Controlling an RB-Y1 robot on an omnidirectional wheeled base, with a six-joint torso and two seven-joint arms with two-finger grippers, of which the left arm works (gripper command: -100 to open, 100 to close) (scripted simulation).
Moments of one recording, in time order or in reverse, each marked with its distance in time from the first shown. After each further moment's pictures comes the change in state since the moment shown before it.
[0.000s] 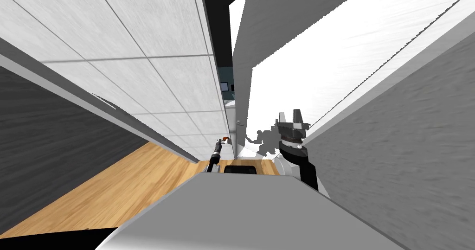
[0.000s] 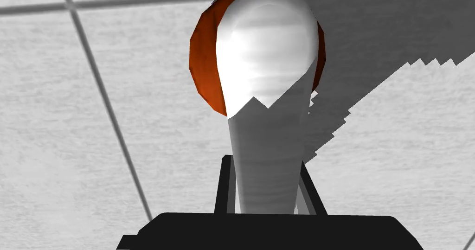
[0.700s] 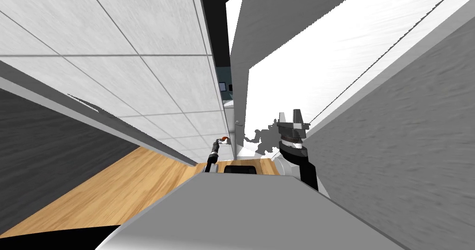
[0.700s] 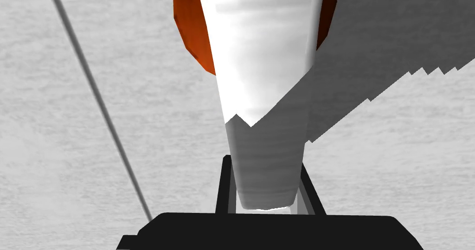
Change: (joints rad) arm -0.030 0.013 0.065 0.053 0.038 -0.035 -0.037
